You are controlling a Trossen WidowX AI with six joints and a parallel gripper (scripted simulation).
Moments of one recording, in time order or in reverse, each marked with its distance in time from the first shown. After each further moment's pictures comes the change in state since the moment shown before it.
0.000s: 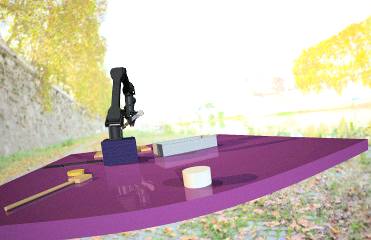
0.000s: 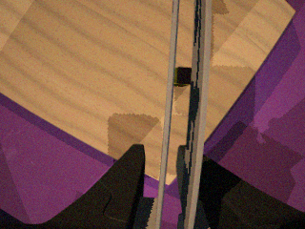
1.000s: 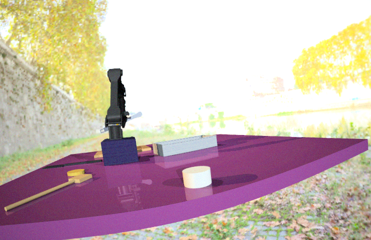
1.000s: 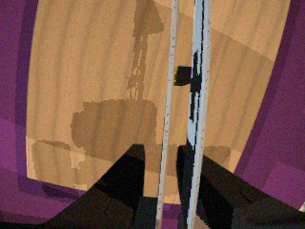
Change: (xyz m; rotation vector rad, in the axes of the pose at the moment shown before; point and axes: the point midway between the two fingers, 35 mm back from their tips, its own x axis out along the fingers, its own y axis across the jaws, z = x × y) arm 0.000 0.041 0.045 -1.217 -0.002 0.002
